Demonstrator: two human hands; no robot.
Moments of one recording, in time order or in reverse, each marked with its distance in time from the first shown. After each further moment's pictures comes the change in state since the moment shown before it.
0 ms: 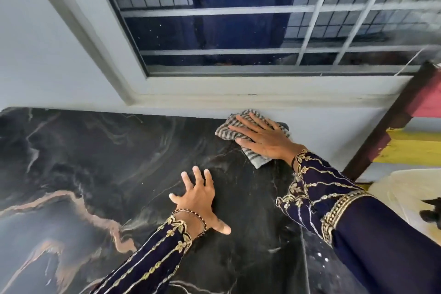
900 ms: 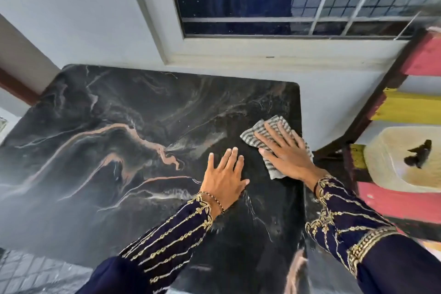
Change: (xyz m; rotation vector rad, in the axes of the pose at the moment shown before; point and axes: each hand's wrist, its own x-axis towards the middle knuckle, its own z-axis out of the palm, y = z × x) left_hand -0.116 -0.010 0.102 0.181 0.422 0.289; right_hand -0.179 -0.098 0.091 -0.041 0.085 0.164
